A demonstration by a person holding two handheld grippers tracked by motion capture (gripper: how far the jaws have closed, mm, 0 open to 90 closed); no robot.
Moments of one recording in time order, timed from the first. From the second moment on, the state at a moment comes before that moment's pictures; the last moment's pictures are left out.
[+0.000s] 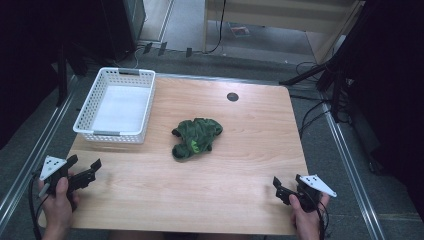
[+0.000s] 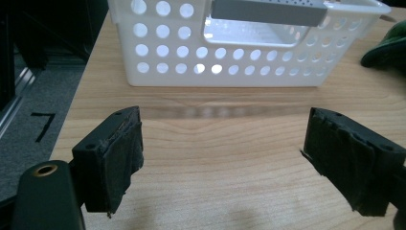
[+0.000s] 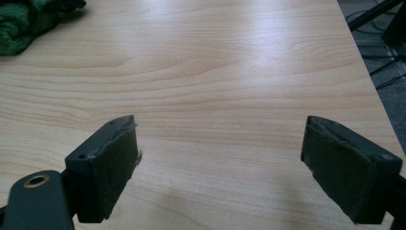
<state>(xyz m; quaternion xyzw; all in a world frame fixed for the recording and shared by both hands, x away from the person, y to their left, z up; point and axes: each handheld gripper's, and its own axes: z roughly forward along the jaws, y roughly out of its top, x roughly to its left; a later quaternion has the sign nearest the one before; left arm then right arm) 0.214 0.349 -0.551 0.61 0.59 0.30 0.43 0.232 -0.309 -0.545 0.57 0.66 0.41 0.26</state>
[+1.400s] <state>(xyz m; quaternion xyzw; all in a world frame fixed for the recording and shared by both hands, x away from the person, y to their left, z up) 0.213 0.350 -0.552 0.60 0.60 0.30 0.44 0.328 -0.057 -0.494 0.39 0.79 0.43 0.19</state>
